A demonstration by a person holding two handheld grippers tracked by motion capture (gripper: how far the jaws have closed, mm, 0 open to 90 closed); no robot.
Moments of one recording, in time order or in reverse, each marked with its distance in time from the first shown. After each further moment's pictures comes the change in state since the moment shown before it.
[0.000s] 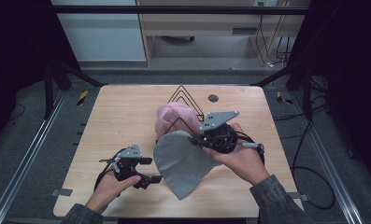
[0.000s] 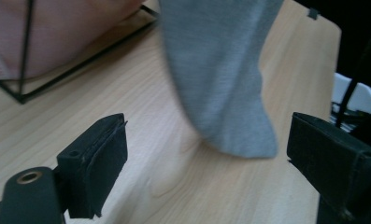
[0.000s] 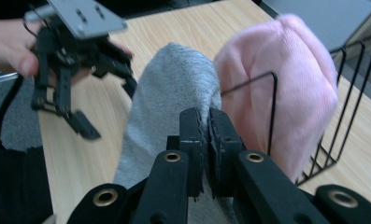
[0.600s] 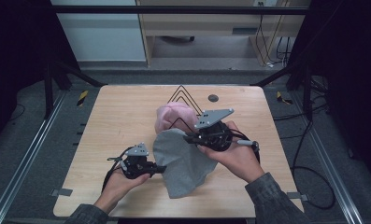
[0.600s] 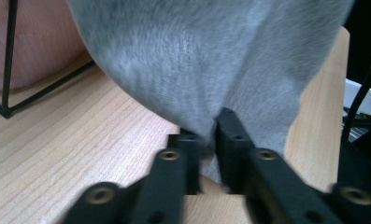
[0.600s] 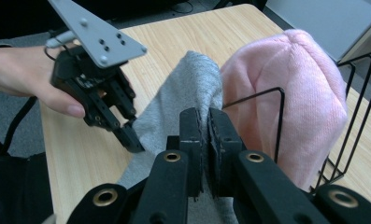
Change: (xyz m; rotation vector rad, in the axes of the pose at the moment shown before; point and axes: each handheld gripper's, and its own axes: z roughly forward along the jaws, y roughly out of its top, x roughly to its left) left arm 0.002 0.007 0.015 -0.004 0.023 -0.007; right arm 0.001 0.009 0.007 -0.015 0.014 -0.005
